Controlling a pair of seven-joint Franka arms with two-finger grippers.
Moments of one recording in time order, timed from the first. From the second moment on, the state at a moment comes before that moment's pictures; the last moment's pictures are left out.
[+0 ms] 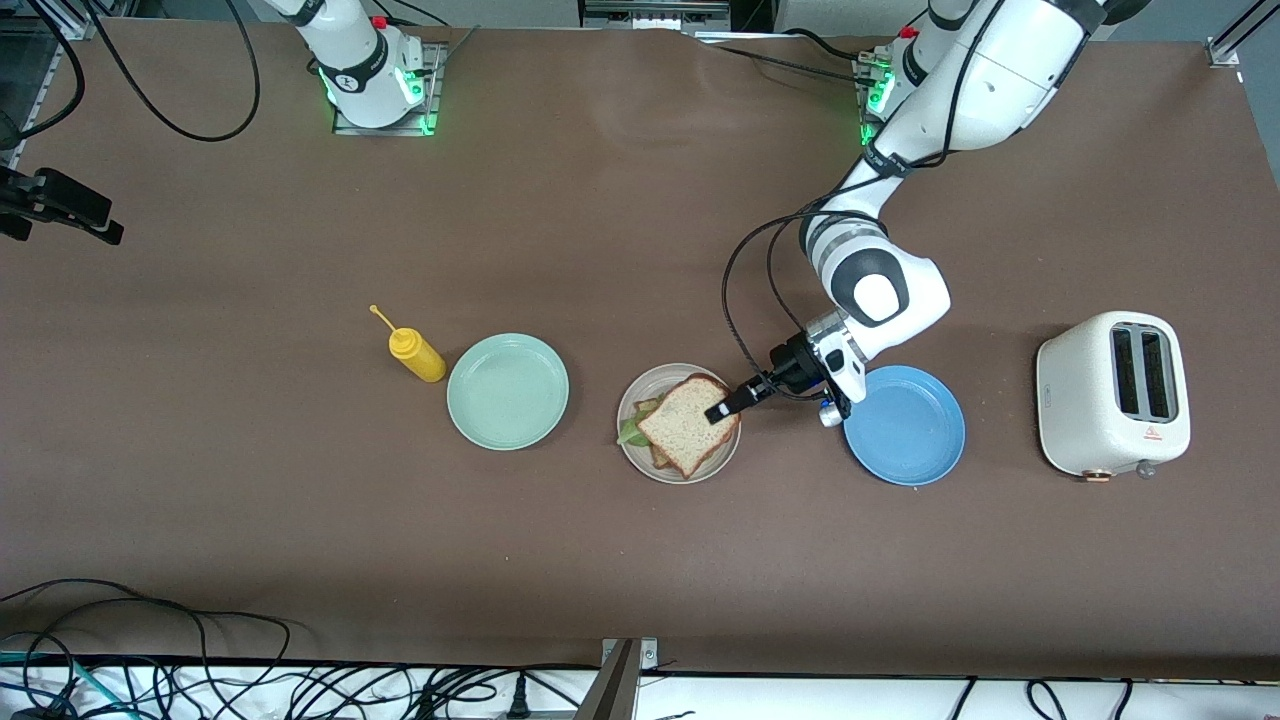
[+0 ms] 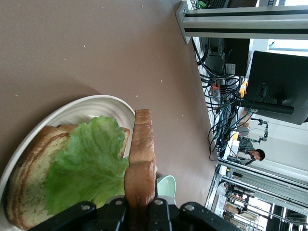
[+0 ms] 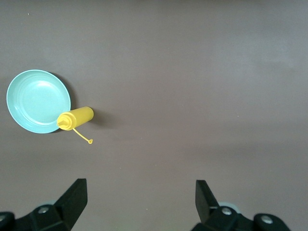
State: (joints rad) left arm -0.21 0.63 -0.27 -1.82 -1.93 2.62 0.71; right arm 0.11 0.04 -0.18 -1.50 0.00 1.51 -0.04
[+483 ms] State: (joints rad) left arm -0.21 0.64 -0.29 -1.79 -1.95 2.65 0.80; right arm 0.11 0.03 -0.16 -1.49 0.00 1.50 -0.04
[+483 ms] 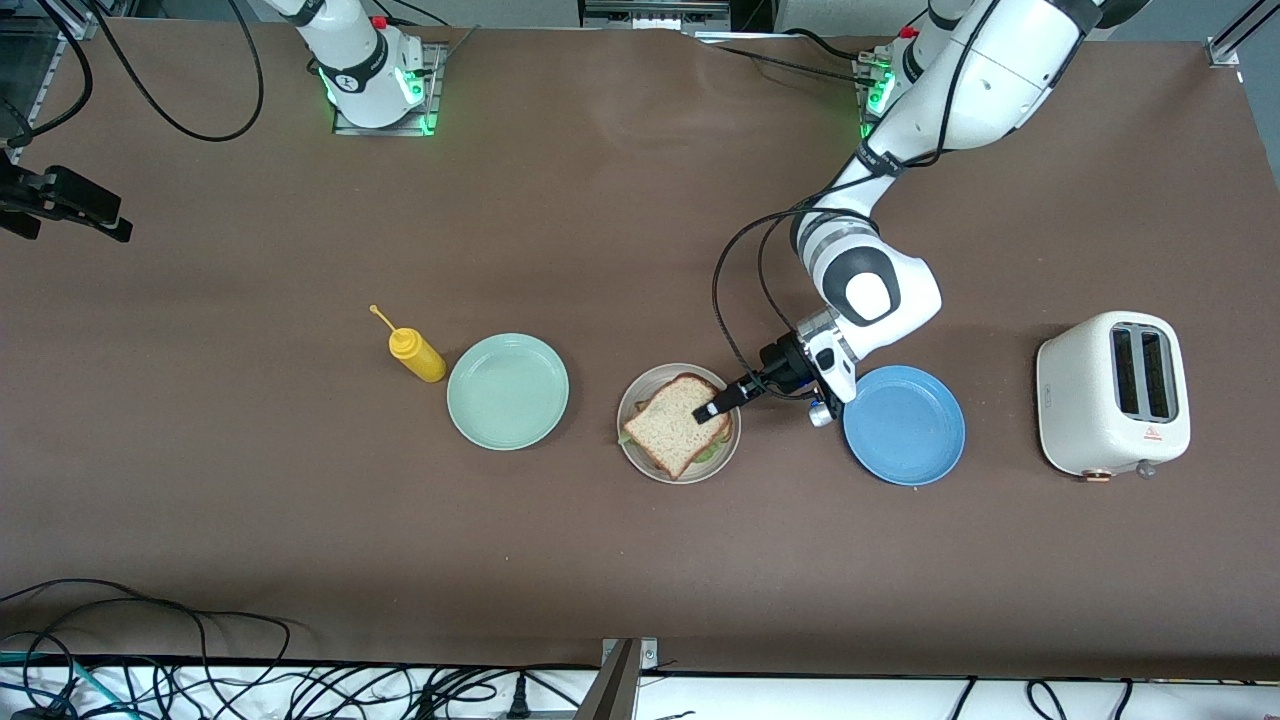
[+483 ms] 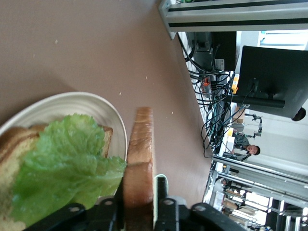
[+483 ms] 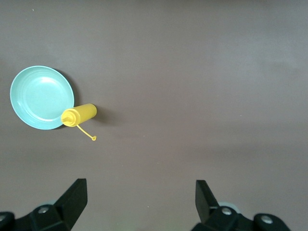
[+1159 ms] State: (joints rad) left arm -0.18 0.67 -0.21 -1.80 -1.95 2.75 1.08; right arm 0.00 0.01 -0.02 -1.50 0.00 1.45 -0.04
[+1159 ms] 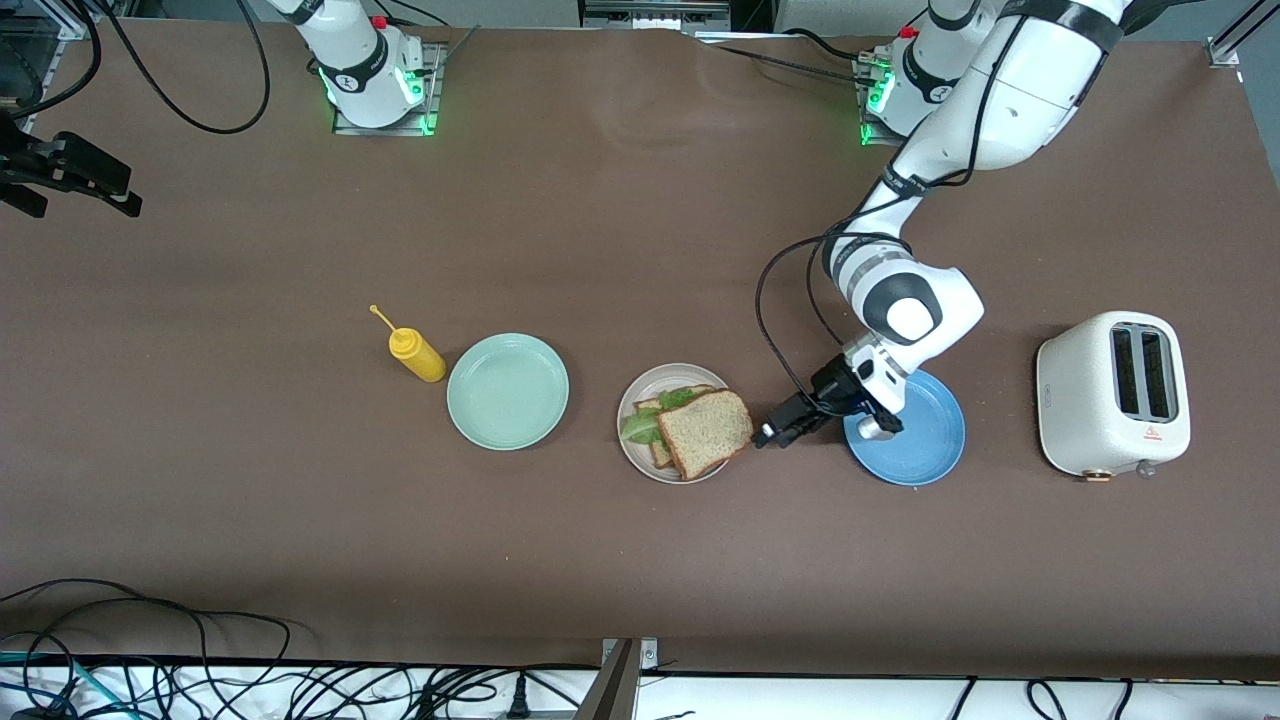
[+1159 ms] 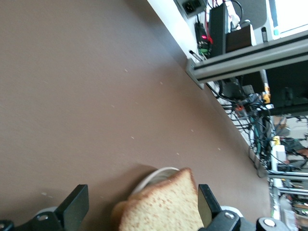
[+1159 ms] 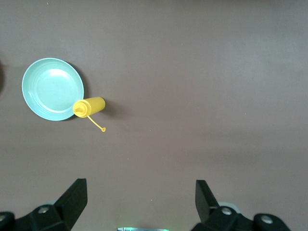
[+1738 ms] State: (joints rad) left arm -0.14 0.58 -0.21 -1.83 -1.85 2.93 1.09; right arm -0.01 0.08 -0.02 -1.49 0.00 1.48 -0.04
